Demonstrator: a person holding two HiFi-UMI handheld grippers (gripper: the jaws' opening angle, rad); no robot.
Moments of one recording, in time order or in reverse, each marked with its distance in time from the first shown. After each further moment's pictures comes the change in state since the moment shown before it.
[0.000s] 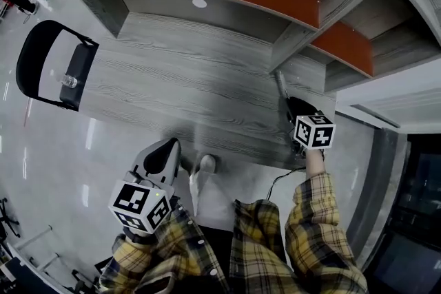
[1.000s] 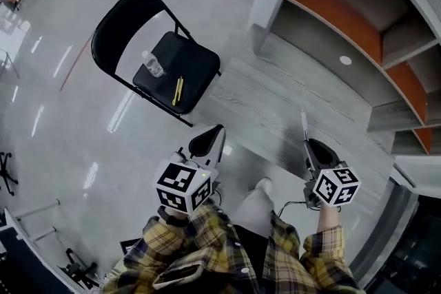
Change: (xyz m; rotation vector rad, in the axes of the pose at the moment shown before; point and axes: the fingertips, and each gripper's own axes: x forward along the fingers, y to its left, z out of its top) left arm -0.147 0.330 0.055 -0.106 -0.145 0.094; right arm 0.073 0.429 0.088 -0.065 -0.024 0.230
